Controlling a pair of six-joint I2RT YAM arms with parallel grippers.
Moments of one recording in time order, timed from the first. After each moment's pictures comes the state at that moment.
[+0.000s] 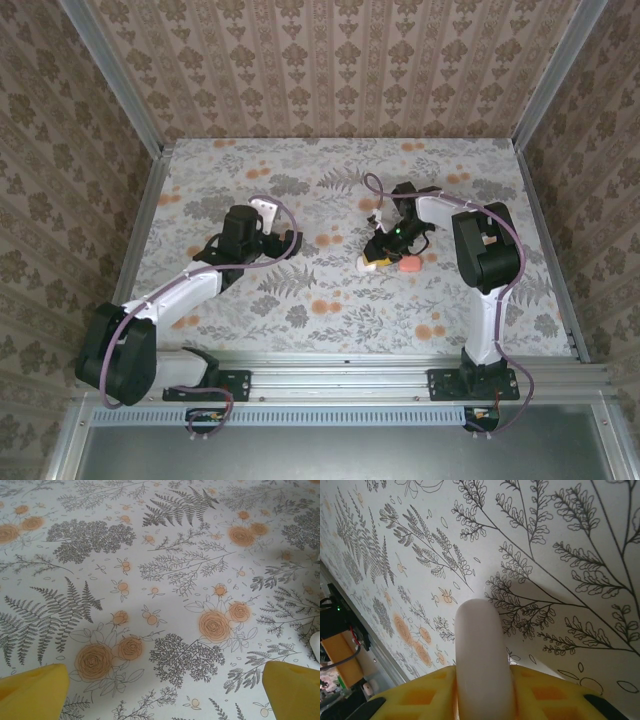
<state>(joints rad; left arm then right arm) -0.50 1.28 0.69 0.00 0.07 -0.09 0.24 2.05 1.35 -0.91 -0.73 -0.04</state>
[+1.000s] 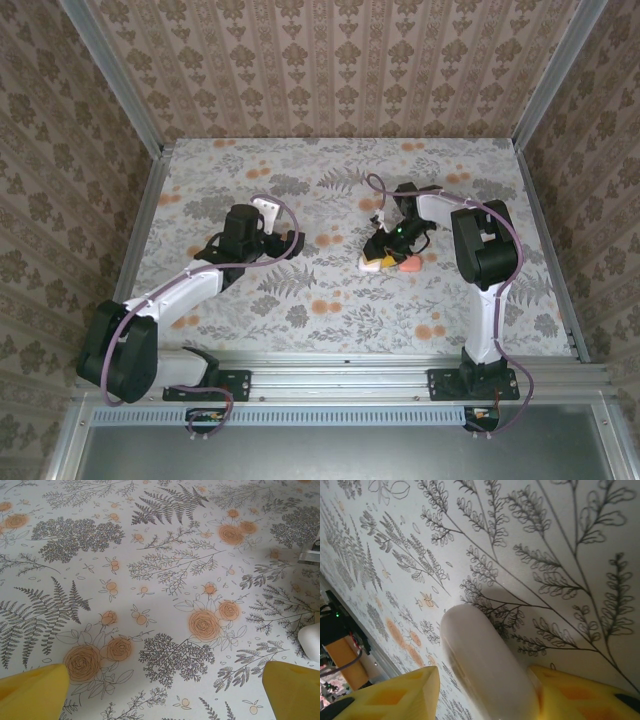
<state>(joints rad) -0.50 1.29 0.70 0.00 0.10 -0.10 0.22 2.08 1.38 -0.94 -0.69 -0.02</state>
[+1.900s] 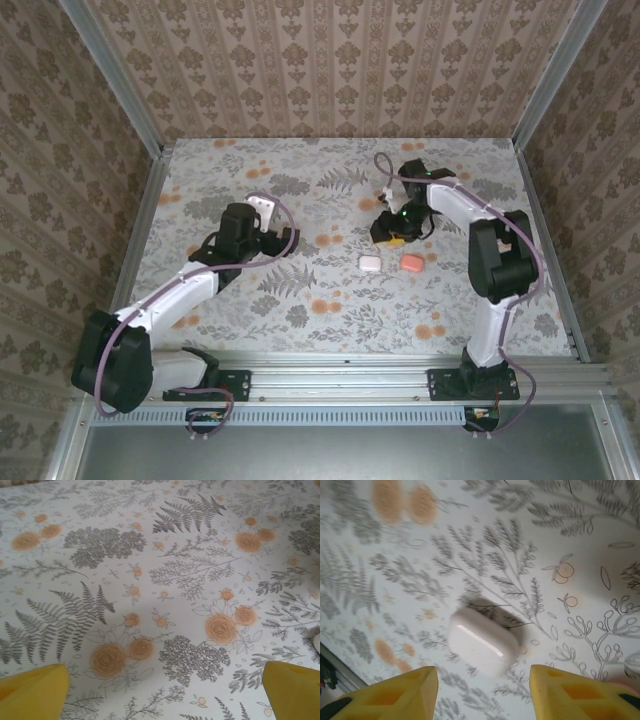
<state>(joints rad) -0.49 1.24 0.73 -0.07 0.01 -0.07 0.23 1.90 1.46 -0.97 -0.49 0.04</state>
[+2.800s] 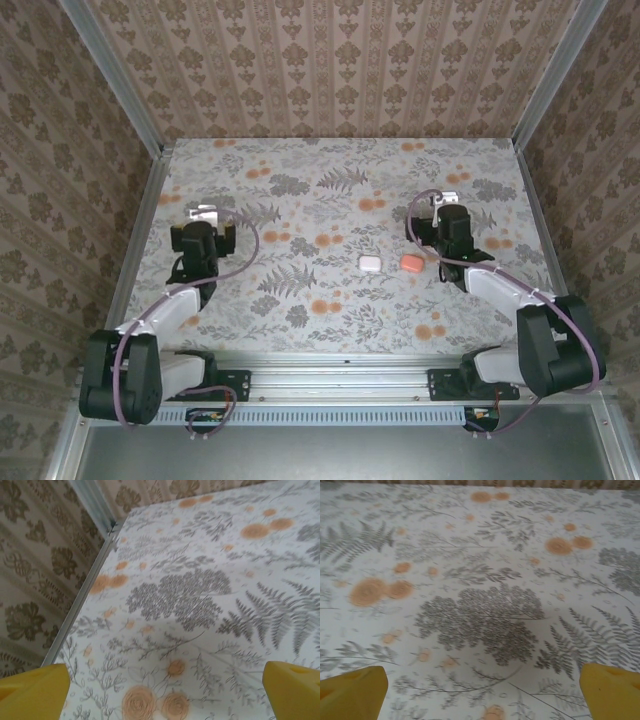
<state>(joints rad) -0.17 1.17 0.43 0.30 -0.37 0.11 0.19 1.32 0.59 0.19 0.24 0.09</state>
